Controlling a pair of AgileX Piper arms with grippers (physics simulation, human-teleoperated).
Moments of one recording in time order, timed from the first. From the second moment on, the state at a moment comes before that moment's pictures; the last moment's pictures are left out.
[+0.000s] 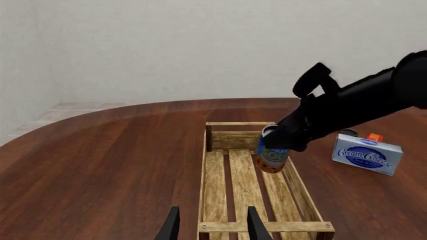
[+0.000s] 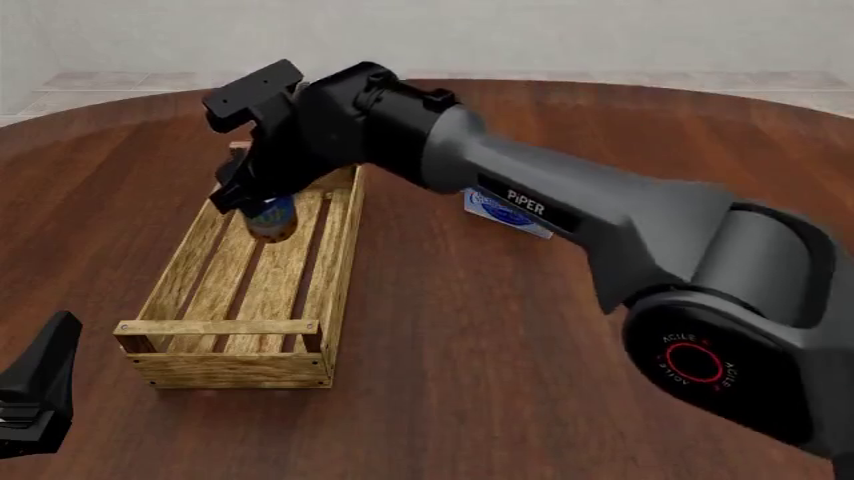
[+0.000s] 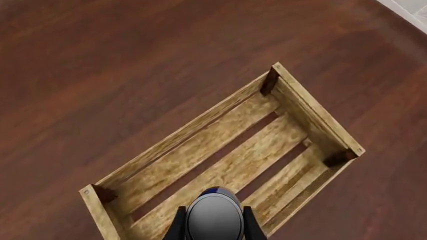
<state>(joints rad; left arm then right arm) 0.00 0.01 0.00 0.00 0.00 0.89 2.22 -2.12 0.66 -0.07</state>
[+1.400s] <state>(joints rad) 0.00 0.01 0.00 0.00 0.00 0.90 2.50 -2.26 0.63 0.07</state>
